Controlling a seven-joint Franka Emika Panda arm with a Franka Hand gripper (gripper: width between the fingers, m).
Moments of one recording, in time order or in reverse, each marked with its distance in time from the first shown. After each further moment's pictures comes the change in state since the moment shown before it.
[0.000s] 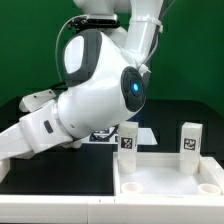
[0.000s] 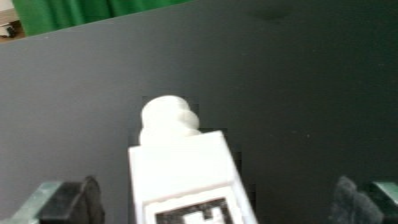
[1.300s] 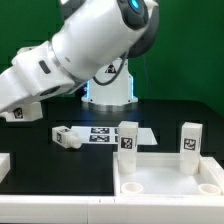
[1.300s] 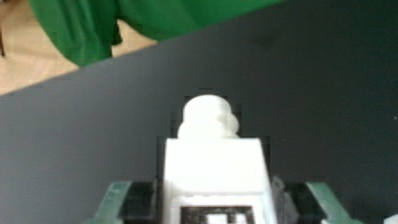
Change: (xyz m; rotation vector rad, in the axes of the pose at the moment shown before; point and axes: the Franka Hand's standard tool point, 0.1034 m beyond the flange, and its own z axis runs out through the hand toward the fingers) arm -0.061 0.016 -0.062 0.031 0.219 0.003
